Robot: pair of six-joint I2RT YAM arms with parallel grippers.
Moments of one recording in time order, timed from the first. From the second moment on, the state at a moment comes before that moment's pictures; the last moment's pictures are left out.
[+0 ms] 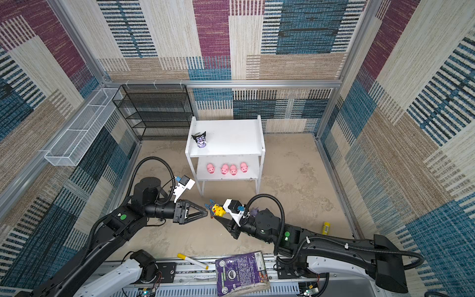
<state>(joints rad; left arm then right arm) -0.54 0.84 0.80 -0.48 0.91 -0.60 1.21 0.89 0.47 0.33 0.10 0.02</state>
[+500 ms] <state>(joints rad) -0.64 0.98 0.90 -0.49 0.82 -0.60 1.22 0.90 0.47 0.36 0.09 -0.01</state>
